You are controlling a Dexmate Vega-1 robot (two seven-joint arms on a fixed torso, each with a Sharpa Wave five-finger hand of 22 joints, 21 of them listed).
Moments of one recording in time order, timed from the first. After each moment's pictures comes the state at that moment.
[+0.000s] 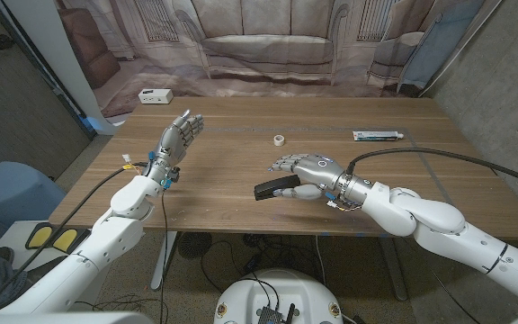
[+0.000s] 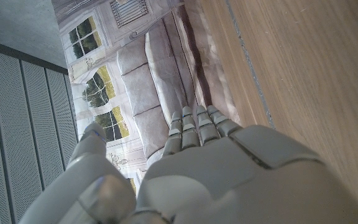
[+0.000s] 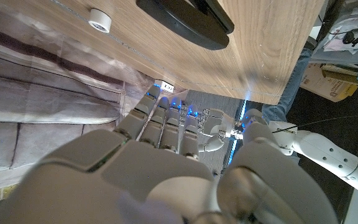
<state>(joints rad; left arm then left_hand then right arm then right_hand) 1.09 0.67 0.24 -1.56 -0.68 -0.41 -0.06 0.14 0.03 0.43 -0.14 0.18 0.23 0.09 0.20 0.17 0.23 0.06 0.23 0.19 0.16 0.07 0.19 0.17 0.09 0.02 0.20 0.17 -1.09 -0.95 -0.50 -2.06 -0.77 0.25 -0.11 0.31 0.09 0.36 -0.15 0.19 0.35 0.01 0.19 0.19 0.38 0.05 0.21 0.19 0.31 -0.02 0.22 0.20 0.41 -0.03 0.20 0.17</state>
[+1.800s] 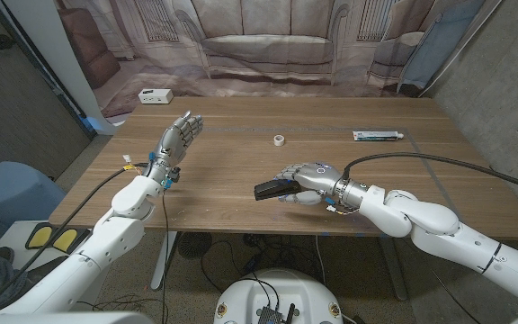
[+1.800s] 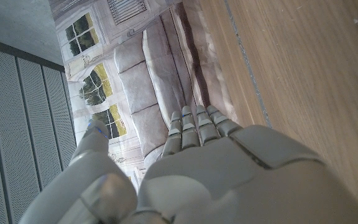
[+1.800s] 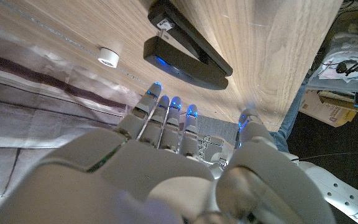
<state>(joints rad) 1.08 0.66 0.24 -1.54 -0.68 -0.41 -0.06 0.15 0.03 0.43 -0.14 0.17 0.23 0.09 0.19 0.17 0.24 0.06 0.23 0.19 0.17 0.06 0.19 0.17 0.09 0.02 0.20 0.17 -1.05 -0.95 -0.57 -2.01 -0.80 0.19 -0.05 0.31 0.10 0.37 -0.14 0.18 0.34 0.01 0.19 0.19 0.39 0.04 0.20 0.19 0.32 -0.02 0.21 0.21 0.42 -0.03 0.20 0.17</state>
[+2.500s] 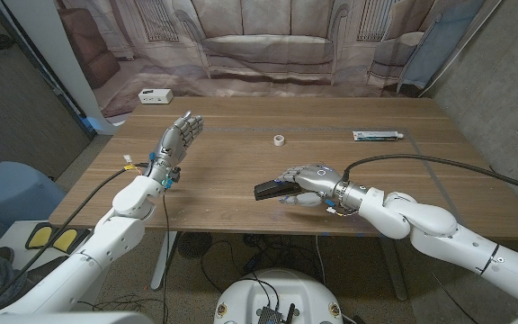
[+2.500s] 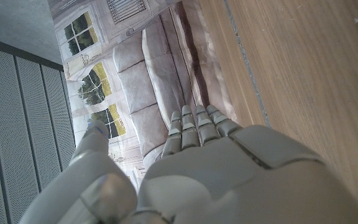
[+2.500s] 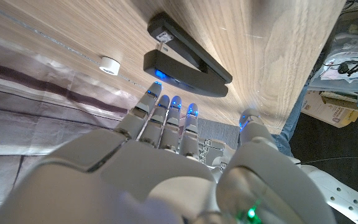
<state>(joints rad) 1.08 0.66 0.25 -1.53 -0.68 -0.41 -0.06 0.15 0.03 0.43 -0.14 0.17 0.23 0.09 0.19 0.17 0.25 0.06 0.23 0.19 0.17 0.06 0.19 0.17 0.09 0.03 0.20 0.17 -1.05 -0.95 -0.58 -2.00 -0.80 0.18 -0.06 0.30 0.10 0.37 -0.14 0.18 0.36 0.01 0.20 0.19 0.40 0.04 0.21 0.19 0.33 -0.02 0.21 0.21 0.43 -0.03 0.20 0.17</state>
